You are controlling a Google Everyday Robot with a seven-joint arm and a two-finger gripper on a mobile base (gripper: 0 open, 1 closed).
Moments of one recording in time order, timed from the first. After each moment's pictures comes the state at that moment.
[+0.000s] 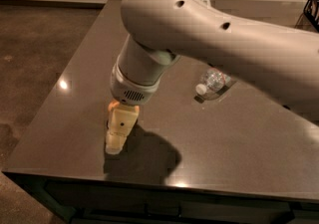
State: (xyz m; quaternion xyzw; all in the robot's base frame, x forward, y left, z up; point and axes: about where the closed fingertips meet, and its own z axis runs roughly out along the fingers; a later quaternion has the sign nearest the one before) arm 0.450 0.092 0.860 -0.71 0.67 0.12 0.20
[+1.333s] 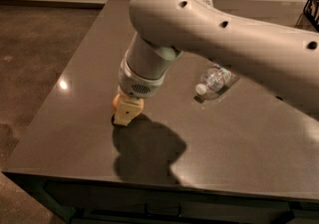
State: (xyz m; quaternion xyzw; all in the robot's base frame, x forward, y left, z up) arm 0.480 0.081 0.852 -0.70 0.67 0.10 0.20
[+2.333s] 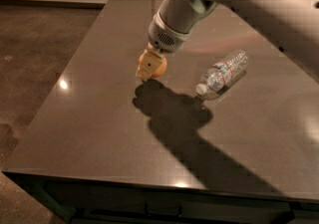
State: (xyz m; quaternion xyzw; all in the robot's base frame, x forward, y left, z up) arm 0.578 0.026 0.896 -0.60 0.76 0.12 0.22
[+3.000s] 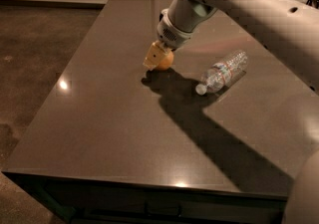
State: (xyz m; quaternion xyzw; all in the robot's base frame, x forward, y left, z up) arm 0.647 -0.001 0.872 -0.49 0.83 0.11 0.24
